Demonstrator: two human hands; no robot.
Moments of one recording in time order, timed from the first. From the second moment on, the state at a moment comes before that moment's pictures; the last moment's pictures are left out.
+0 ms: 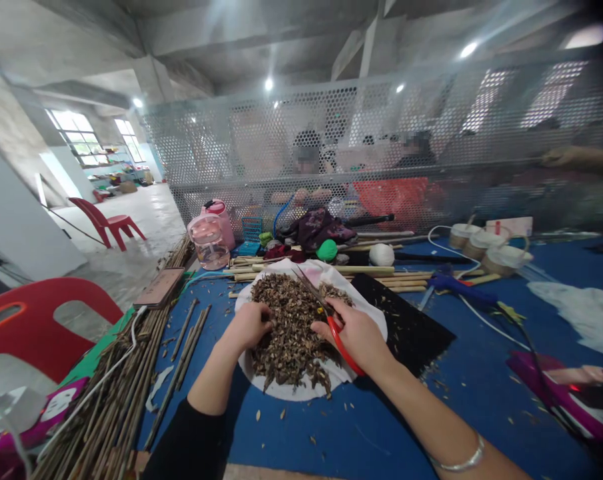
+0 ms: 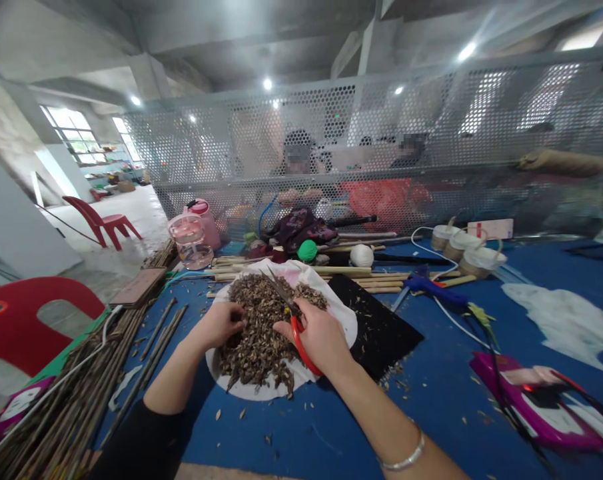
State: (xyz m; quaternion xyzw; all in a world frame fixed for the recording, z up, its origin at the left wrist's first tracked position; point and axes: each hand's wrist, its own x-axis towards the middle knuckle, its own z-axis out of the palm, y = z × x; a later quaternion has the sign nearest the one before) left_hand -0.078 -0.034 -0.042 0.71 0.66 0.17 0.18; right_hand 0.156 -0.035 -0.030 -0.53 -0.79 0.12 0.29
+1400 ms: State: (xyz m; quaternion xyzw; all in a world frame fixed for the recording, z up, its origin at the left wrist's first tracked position) left_hand -0.045 -0.040 -0.044 0.72 0.58 0.31 0.22; right_hand 0.155 -0.038 -0.031 -0.54 -0.80 0.12 0.22
